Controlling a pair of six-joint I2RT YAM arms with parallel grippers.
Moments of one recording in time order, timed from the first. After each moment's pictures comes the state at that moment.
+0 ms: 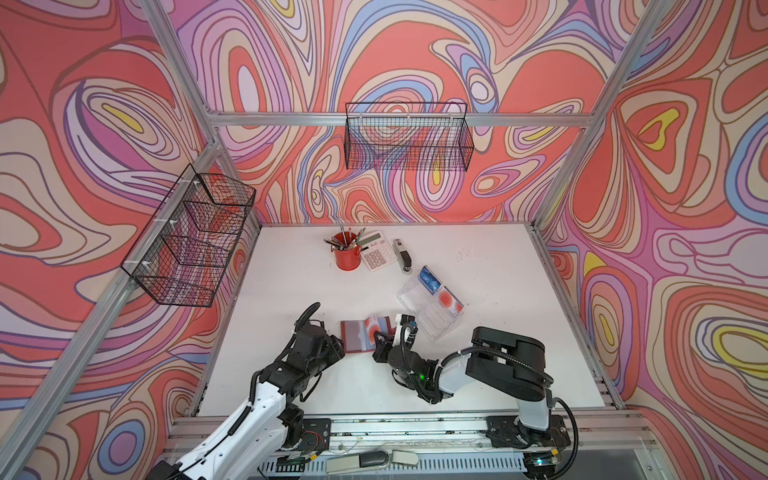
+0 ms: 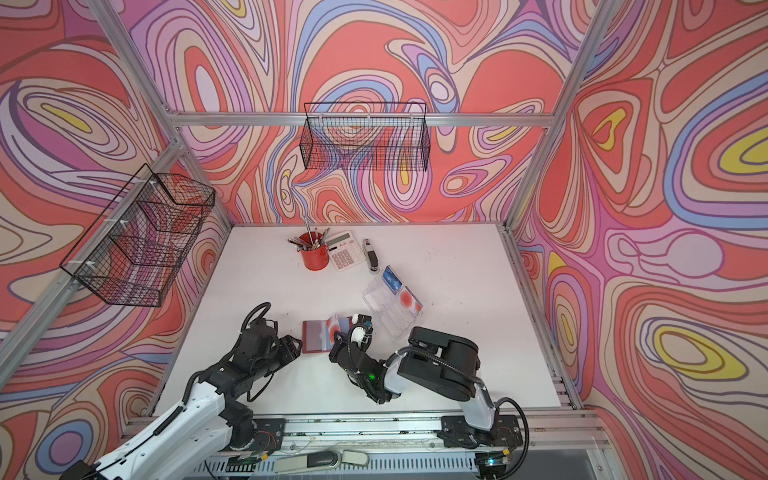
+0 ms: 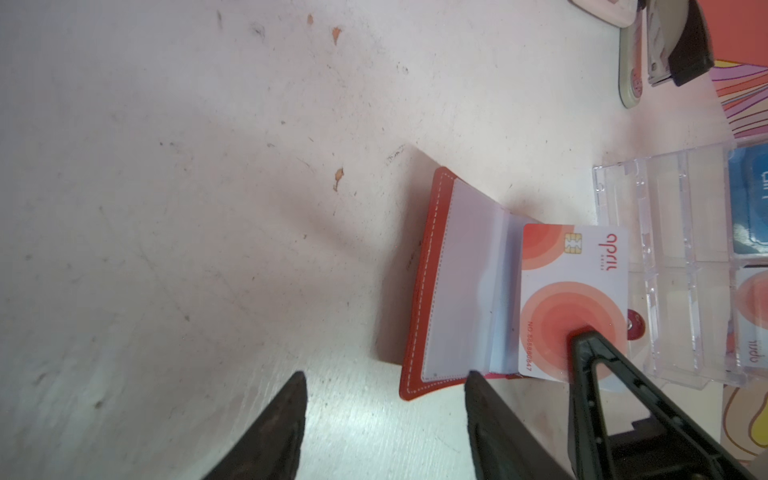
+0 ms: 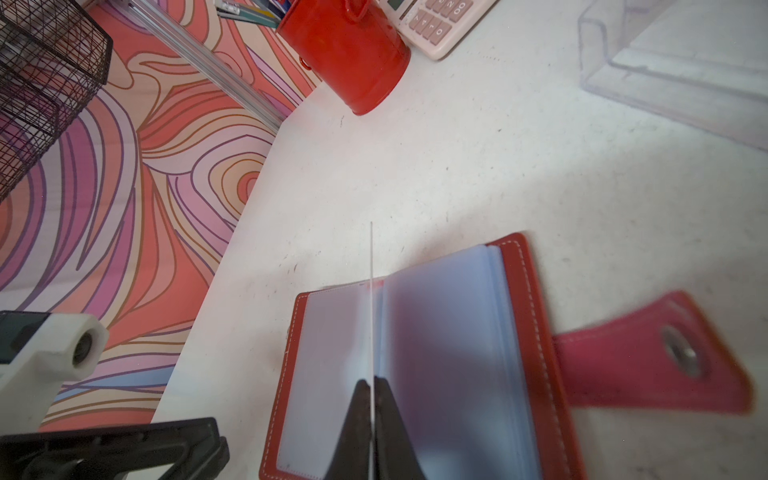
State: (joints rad) left arm -0.41 0.75 0.28 -0.39 -0.01 -0.93; right arm 1.18 1.99 0.71 0.92 0.56 1.03
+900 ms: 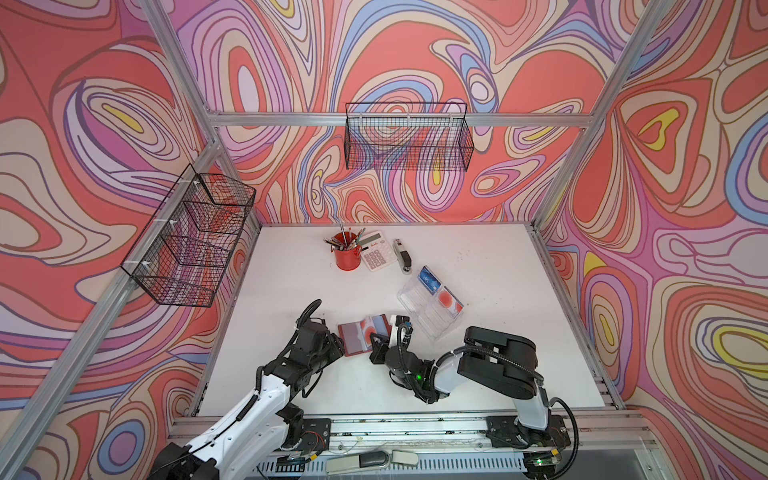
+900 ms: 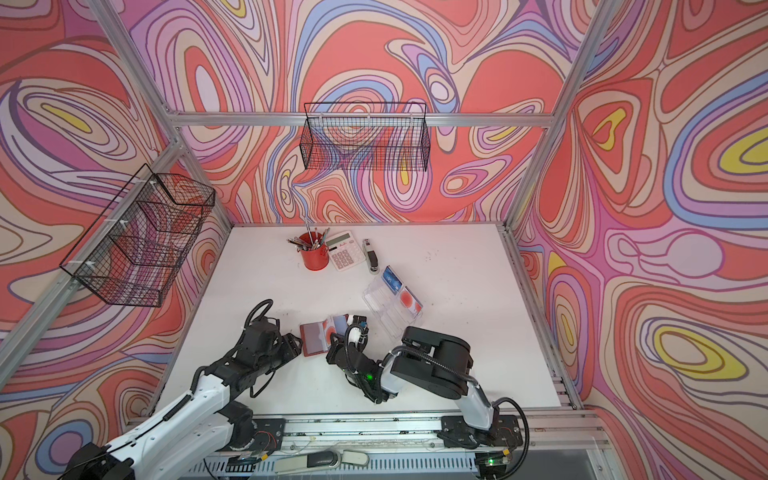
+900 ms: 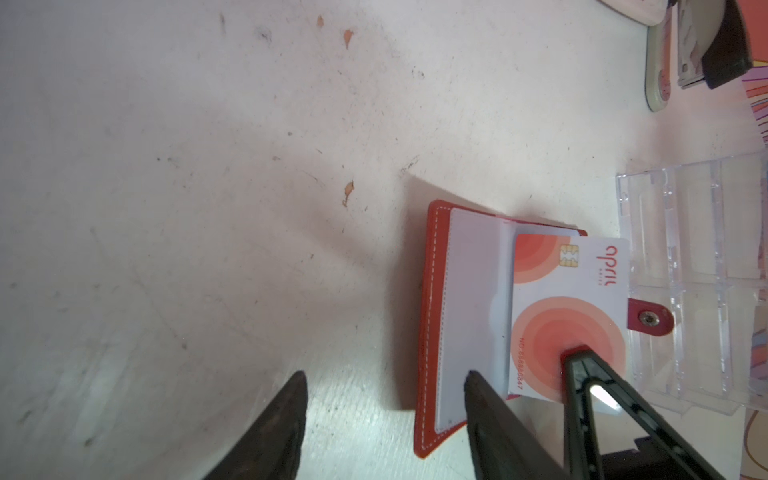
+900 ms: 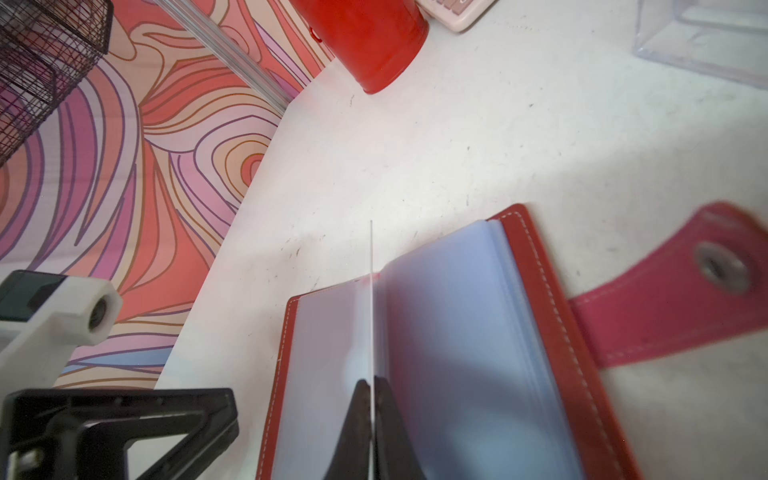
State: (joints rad) left arm -0.38 0.85 0.28 -0.31 -0.01 -0.92; right arm 1.18 2.05 0.73 0.97 0.51 0.98
